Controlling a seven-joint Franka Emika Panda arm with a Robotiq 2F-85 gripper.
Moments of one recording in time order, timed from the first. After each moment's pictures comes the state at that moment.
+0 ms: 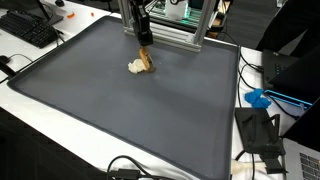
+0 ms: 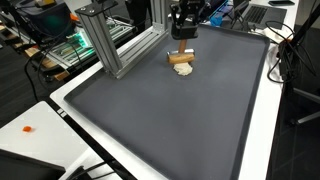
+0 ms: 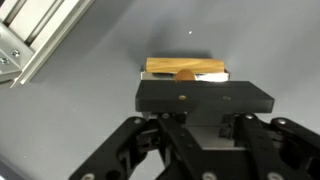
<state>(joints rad) 0.09 0.19 0.03 -2.03 -0.01 2.11 0.84</state>
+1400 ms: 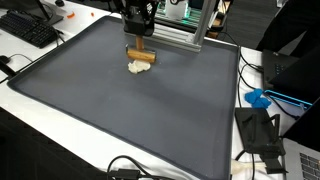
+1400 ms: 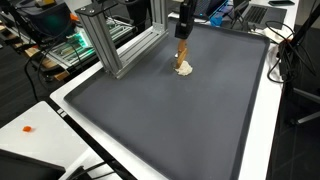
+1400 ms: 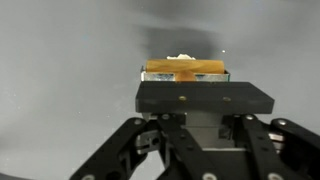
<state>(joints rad) 0.10 0.14 0.04 -2.04 -0.11 2.11 -0.04</state>
